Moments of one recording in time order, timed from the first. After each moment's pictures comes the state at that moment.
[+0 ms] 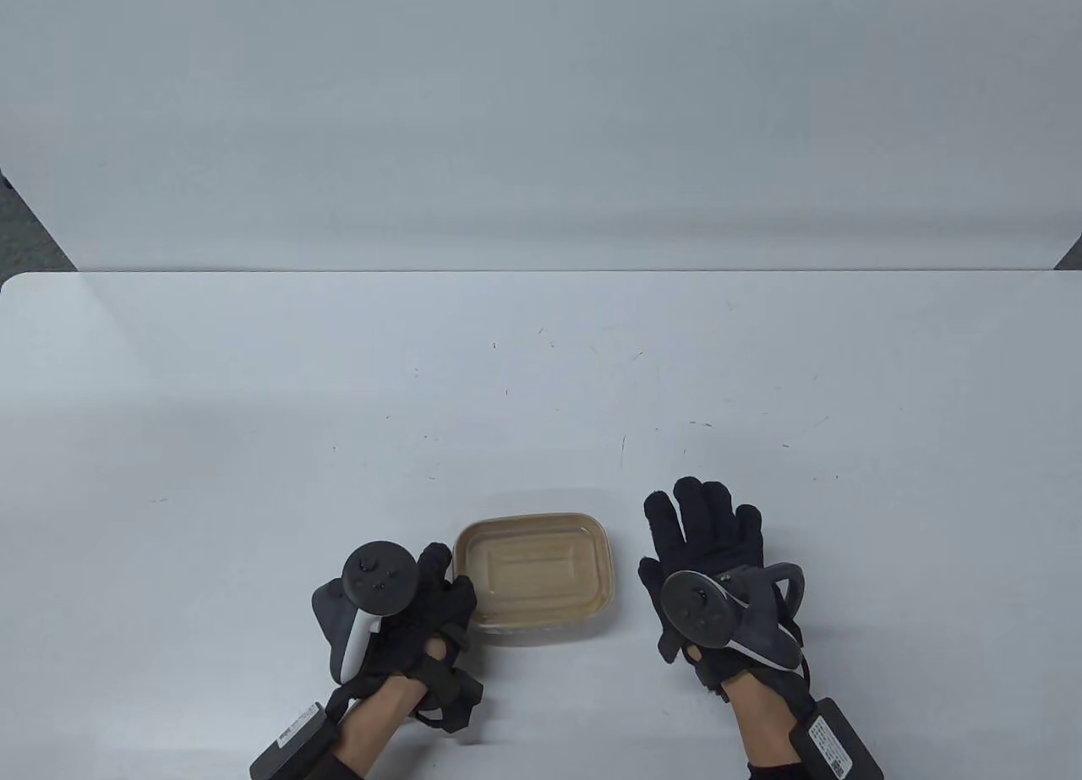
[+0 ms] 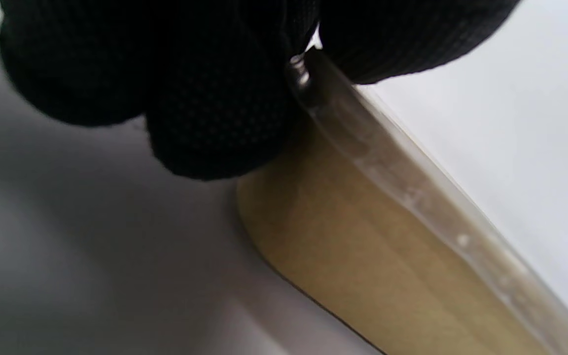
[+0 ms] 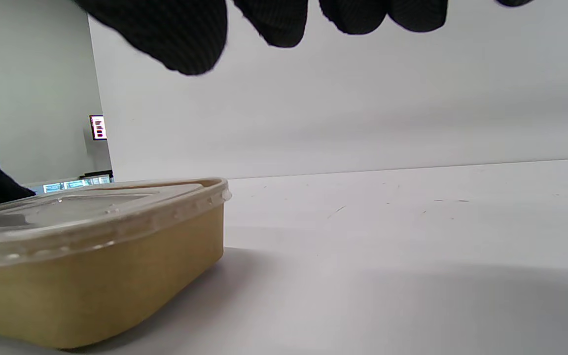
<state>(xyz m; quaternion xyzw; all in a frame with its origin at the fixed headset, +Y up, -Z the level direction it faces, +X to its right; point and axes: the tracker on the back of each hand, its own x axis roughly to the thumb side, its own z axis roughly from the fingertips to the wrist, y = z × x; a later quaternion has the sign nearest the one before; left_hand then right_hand) -0.181 -0.767 -0.240 -0.10 0.09 0.37 0.92 0.134 -0.706 -0.238 0.17 -0.11 0.98 0.08</state>
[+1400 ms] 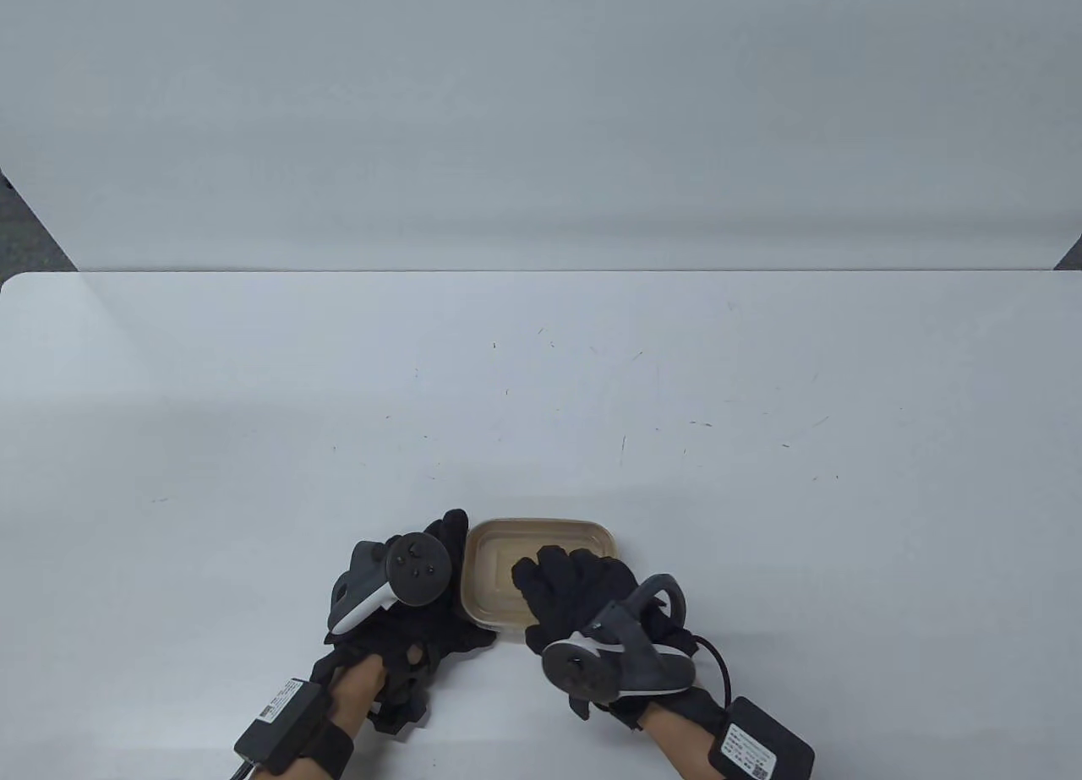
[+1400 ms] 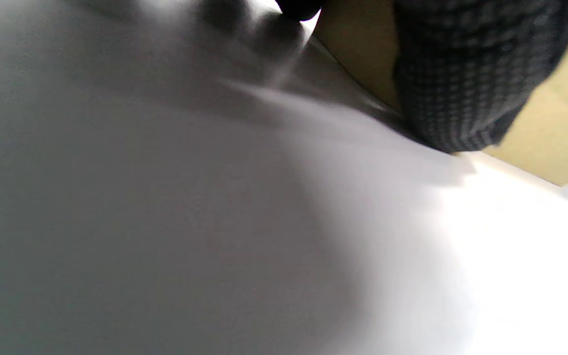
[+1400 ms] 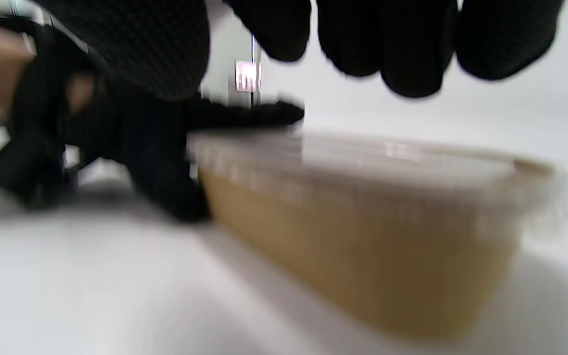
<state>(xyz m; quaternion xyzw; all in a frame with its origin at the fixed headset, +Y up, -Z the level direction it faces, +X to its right) -0.175 -0.790 -0.266 -0.21 -0.13 0.19 0.95 0.012 -0.729 -0.205 0.37 -0.03 0.93 -0.04</state>
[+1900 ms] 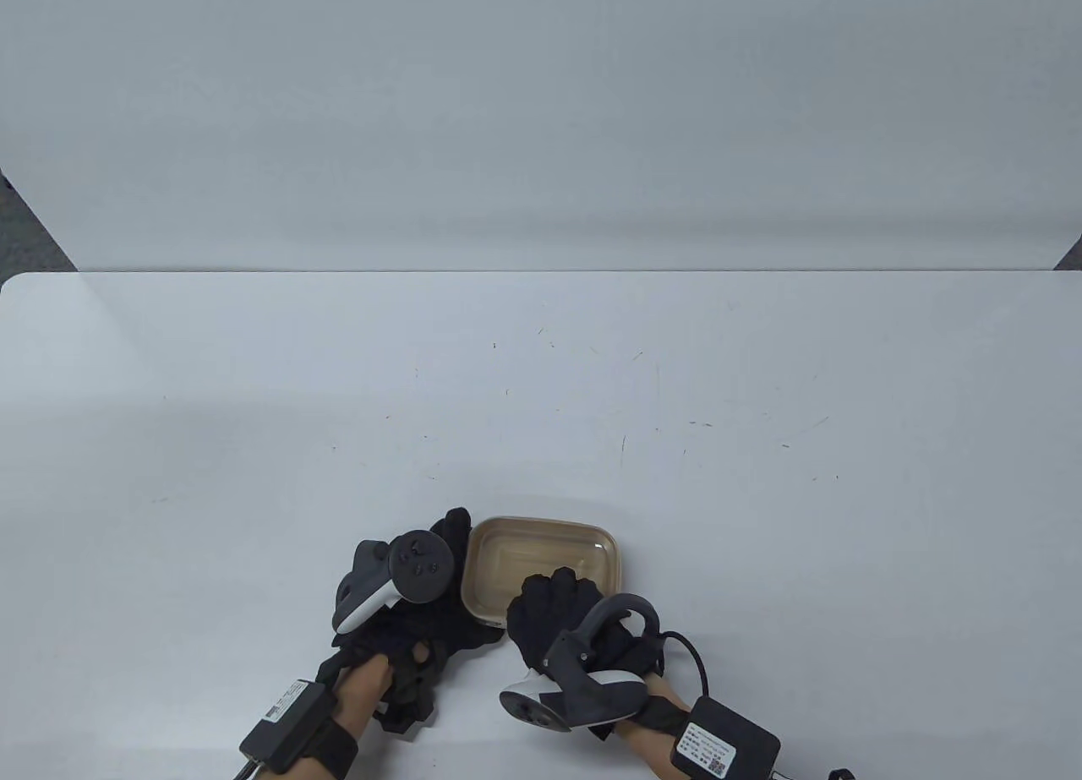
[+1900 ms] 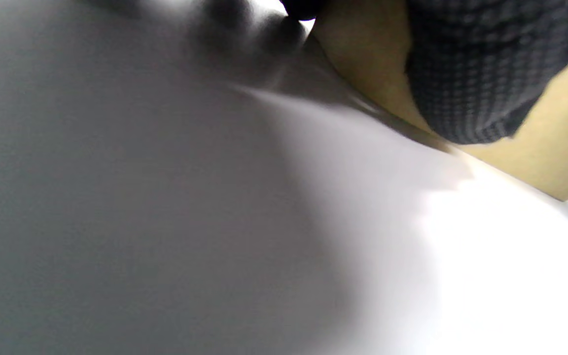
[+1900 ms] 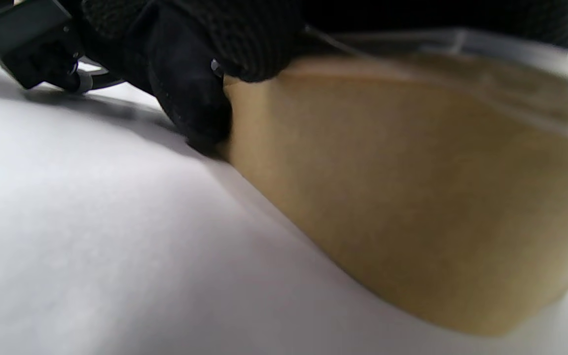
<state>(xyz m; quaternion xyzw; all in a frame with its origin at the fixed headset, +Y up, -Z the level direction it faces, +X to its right) -0.172 -0.789 -0.267 -0.21 -0.12 0.20 0.95 -0.004 -0.750 -0.193 0.42 -0.13 0.89 -0.09</state>
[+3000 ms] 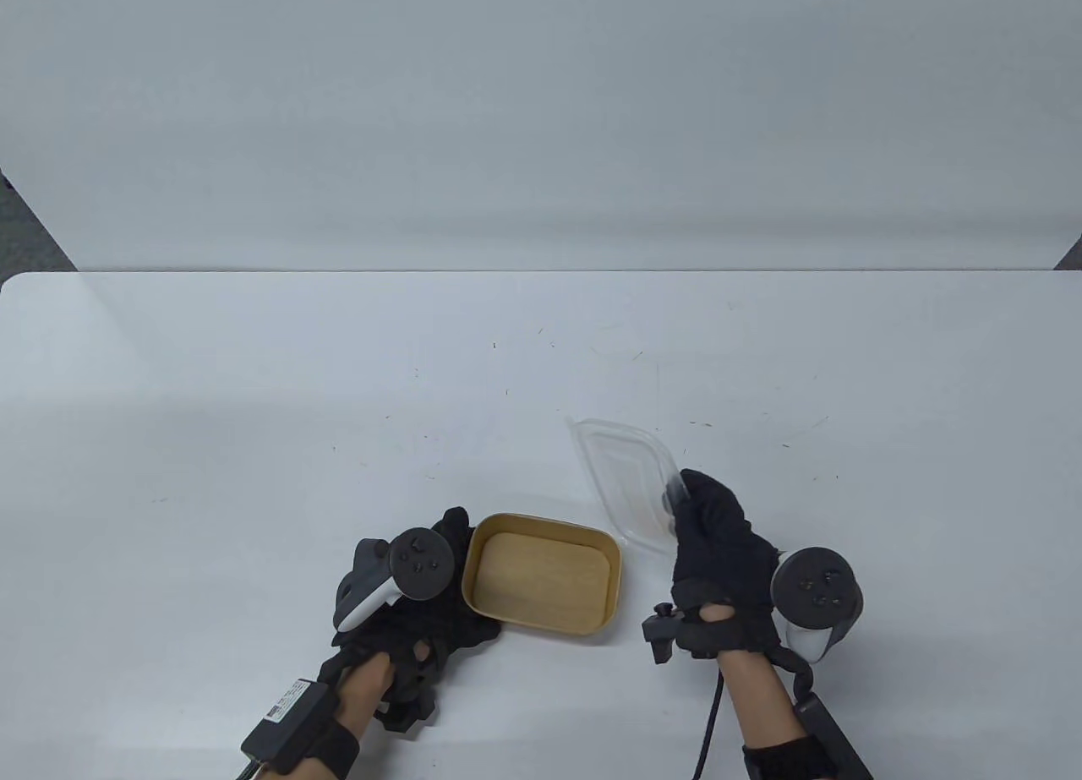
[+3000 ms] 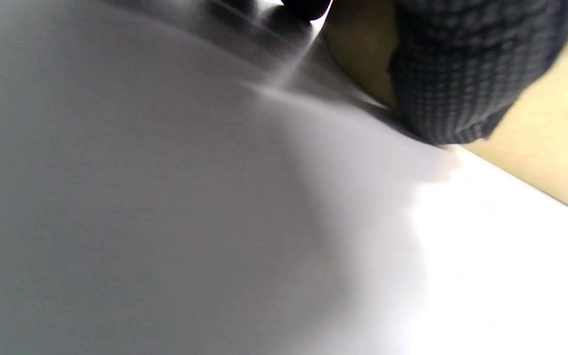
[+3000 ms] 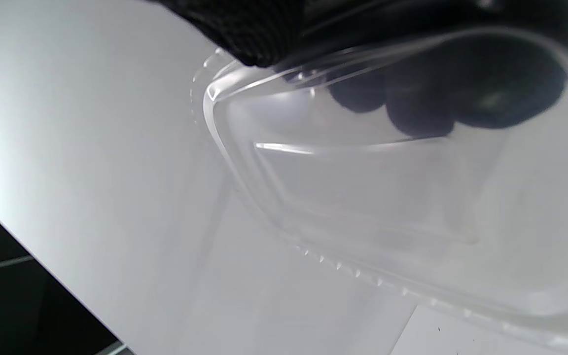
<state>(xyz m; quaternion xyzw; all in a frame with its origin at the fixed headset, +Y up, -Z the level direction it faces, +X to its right) -0.171 -0.790 -0.268 -0.22 -0.11 0.20 0.95 0.191 -0.687 -0.250 0.05 -0.22 0.78 0.59</state>
